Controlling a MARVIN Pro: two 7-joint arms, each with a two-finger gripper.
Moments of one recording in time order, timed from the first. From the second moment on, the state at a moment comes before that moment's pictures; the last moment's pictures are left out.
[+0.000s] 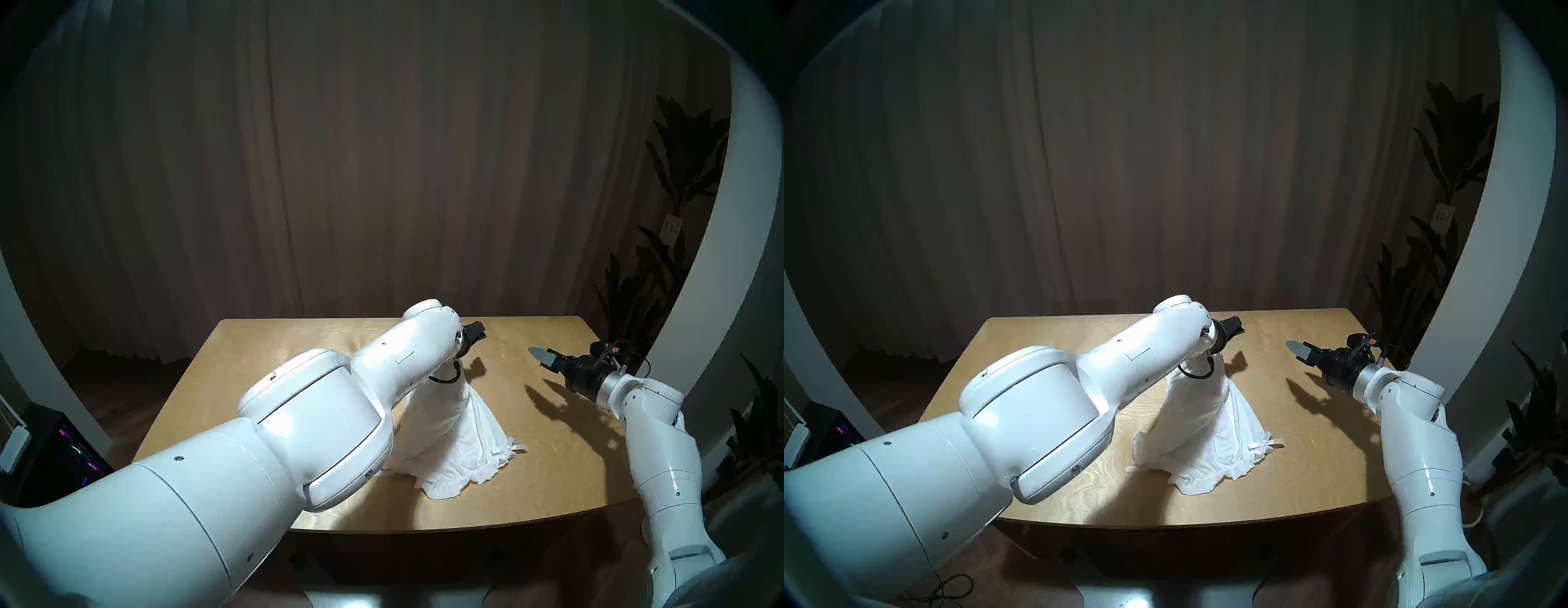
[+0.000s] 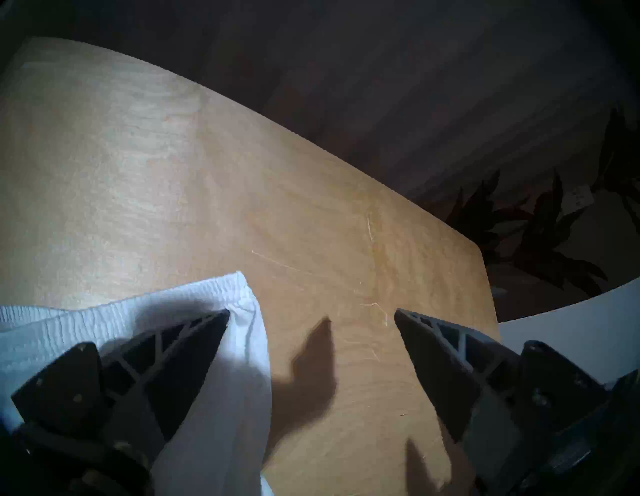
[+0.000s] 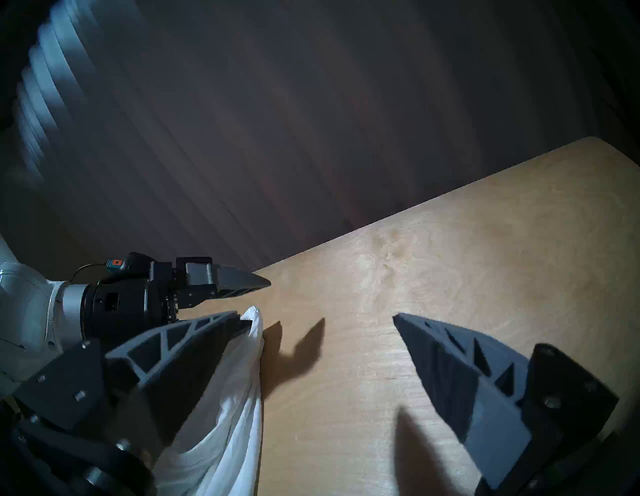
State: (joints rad) left arm 0.49 -1.90 -0.69 -0.21 -1.50 0.34 0.26; right arm -1.45 -1.20 1.88 -1.34 0.60 0.59 0.65
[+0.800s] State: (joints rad) left arm 0.44 -1.91 -0.72 -0.15 -1.52 0.48 0.32; right arm -1.42 -1.20 1.81 -1.35 0.58 0.61 0.65
